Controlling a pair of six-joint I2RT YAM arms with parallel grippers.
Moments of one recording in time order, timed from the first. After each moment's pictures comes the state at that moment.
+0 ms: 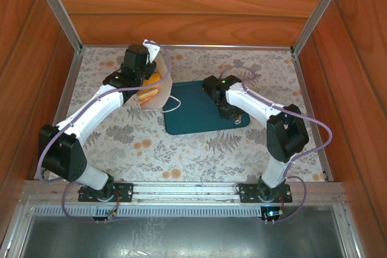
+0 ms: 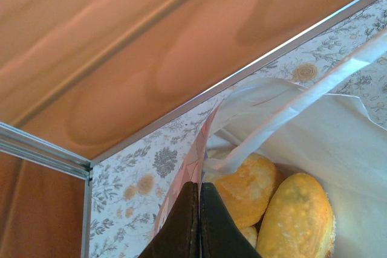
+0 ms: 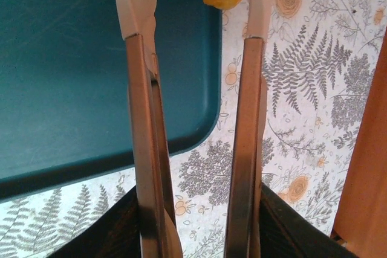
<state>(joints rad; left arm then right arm) -0.46 1.50 1.27 -0.24 -0.41 0.34 0.66 1.77 1.38 -1.25 0.54 0.45</state>
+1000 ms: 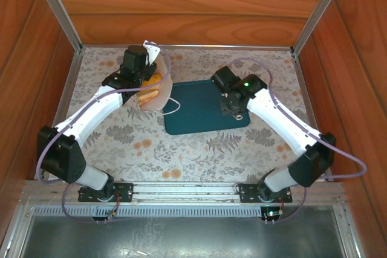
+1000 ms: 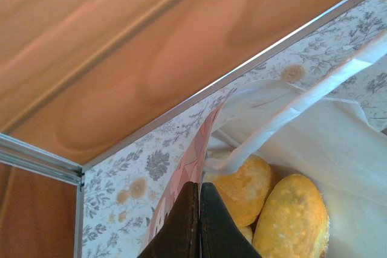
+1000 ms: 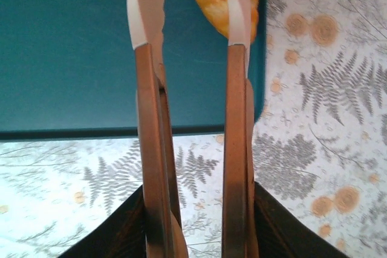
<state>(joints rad) -0.46 1.48 1.25 -0.24 -0.37 0.35 0.70 1.46 1.44 -1.27 0.32 0.41</state>
